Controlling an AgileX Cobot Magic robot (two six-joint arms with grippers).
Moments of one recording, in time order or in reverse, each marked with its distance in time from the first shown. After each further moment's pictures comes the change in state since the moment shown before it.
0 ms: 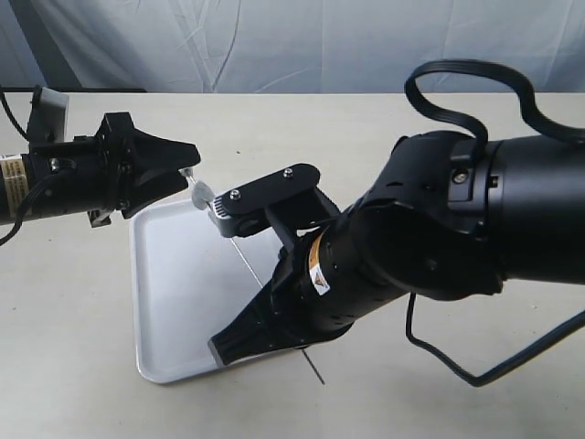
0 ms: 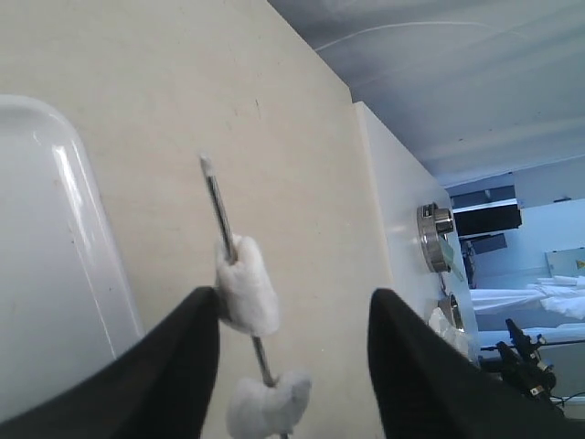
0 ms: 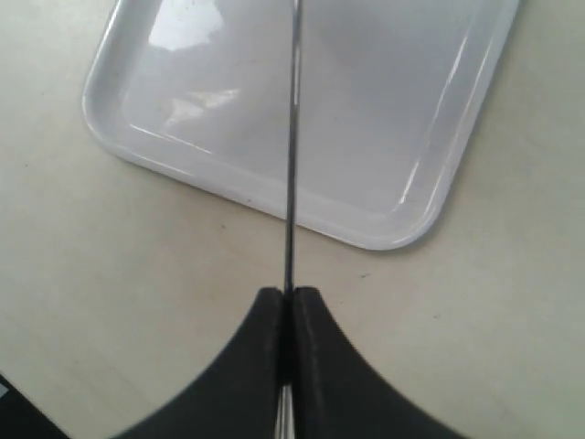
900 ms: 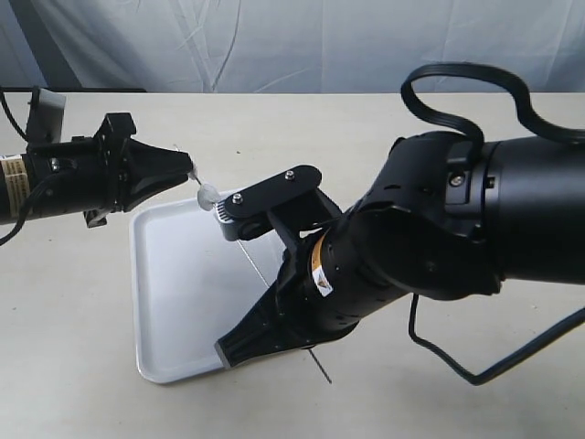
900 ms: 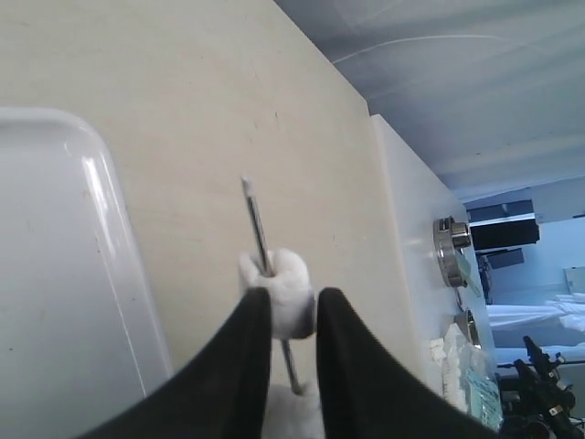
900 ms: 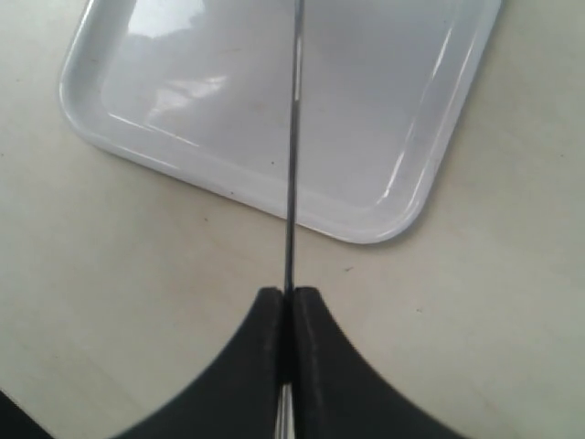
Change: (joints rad) left arm 0.000 0.000 0.000 -0.015 0.038 0.006; right arm 0.000 0.003 0.000 -0.023 0.020 0.002
